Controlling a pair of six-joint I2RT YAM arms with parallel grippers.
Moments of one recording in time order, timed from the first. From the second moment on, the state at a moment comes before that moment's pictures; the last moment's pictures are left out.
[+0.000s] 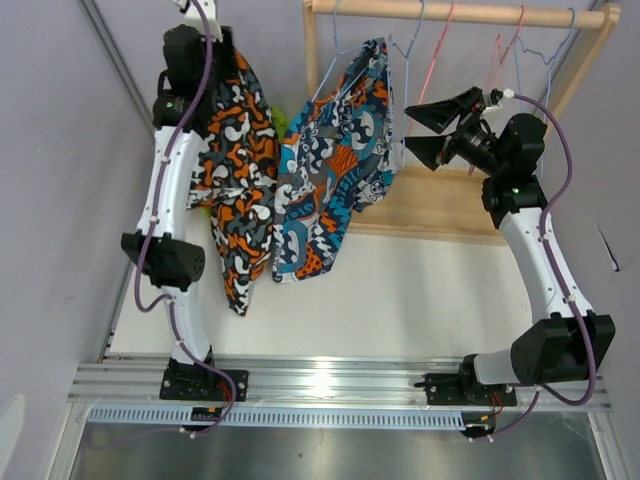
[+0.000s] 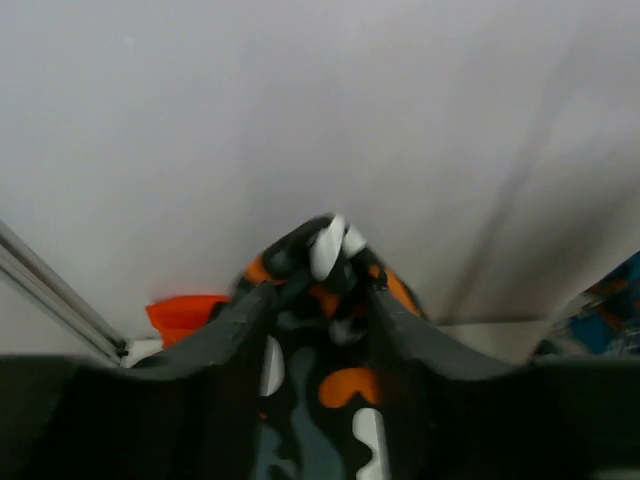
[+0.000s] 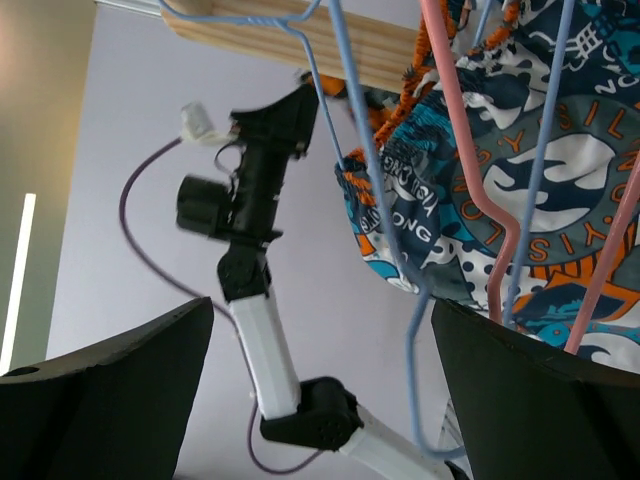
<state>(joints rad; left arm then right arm) -0.13 2.01 2.48 -0.47 -0.09 0.03 0.09 1.39 1.40 0.13 -0.75 1.42</state>
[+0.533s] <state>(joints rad) -0.16 1.84 1.93 -0.39 -0.17 -0.05 0.28 1.54 1.82 -0.03 -0.76 1.22</state>
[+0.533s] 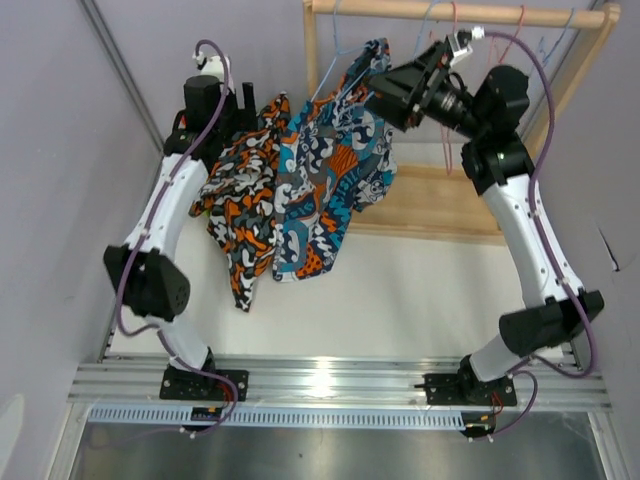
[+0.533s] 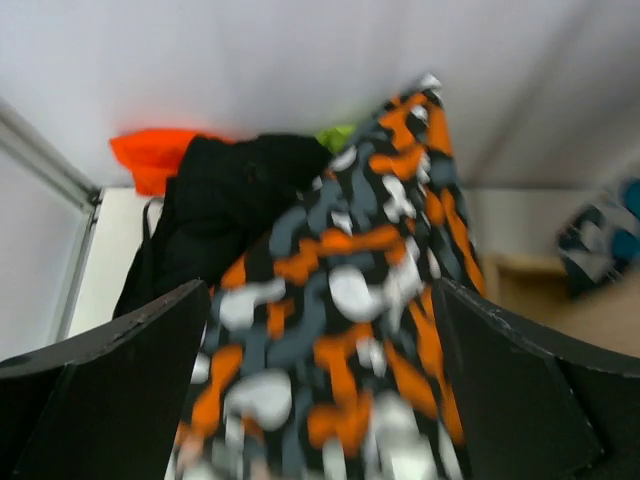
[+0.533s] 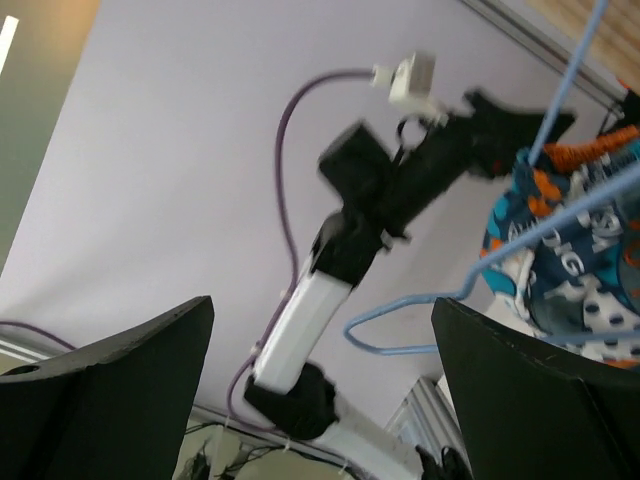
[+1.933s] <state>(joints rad) -0.27 0.90 1.10 -0.18 -0.15 -0.12 0.45 2.13 2.41 -0.32 -0.31 0.87</state>
